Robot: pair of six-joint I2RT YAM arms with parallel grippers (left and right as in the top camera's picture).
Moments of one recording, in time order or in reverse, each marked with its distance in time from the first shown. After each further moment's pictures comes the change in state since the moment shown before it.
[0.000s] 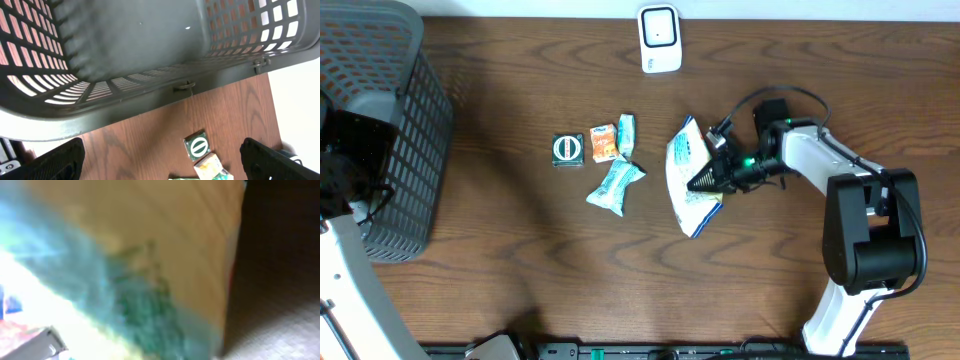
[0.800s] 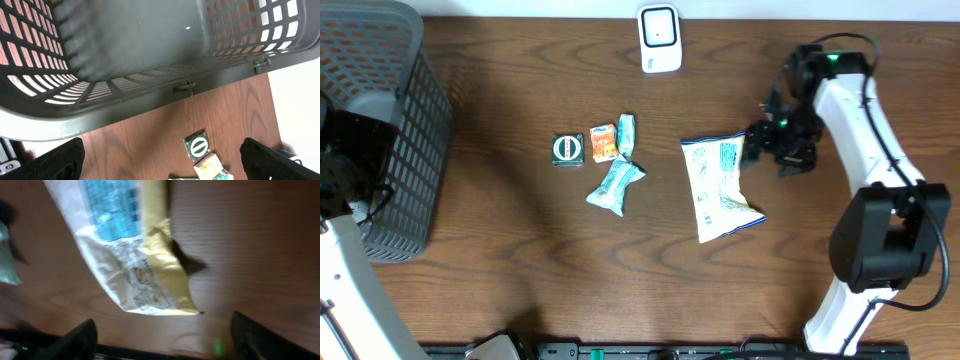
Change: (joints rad) left arm 0.000 0.000 0.000 0.000 0.000 0.000; right arm -0.043 0.002 0.516 -0.681 0.740 0.133
